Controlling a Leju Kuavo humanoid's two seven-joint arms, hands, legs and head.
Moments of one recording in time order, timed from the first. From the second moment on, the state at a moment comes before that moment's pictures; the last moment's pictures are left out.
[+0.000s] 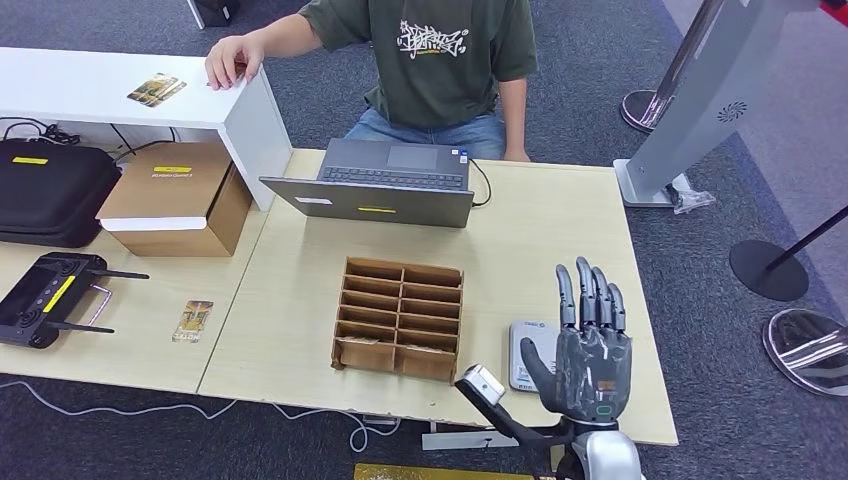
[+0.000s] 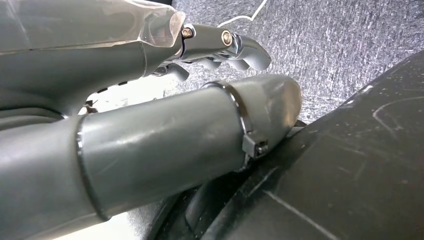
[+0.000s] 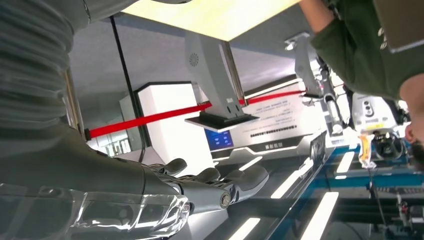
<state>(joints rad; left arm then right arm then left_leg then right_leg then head) -0.08 -0.18 -0.12 -0.23 -1.45 0.05 0.30 0.12 -0.07 0.36 -1.78 1.49 -0.40 0.28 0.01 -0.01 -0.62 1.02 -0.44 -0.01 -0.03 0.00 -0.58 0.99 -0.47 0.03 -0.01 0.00</state>
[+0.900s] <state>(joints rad) -0.08 -0.18 -0.09 -0.23 -1.46 0.04 0.29 0.17 0.01 0.51 -1.74 1.49 -0.24 0.24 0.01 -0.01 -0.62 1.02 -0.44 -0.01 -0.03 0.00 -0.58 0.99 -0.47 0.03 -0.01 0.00</state>
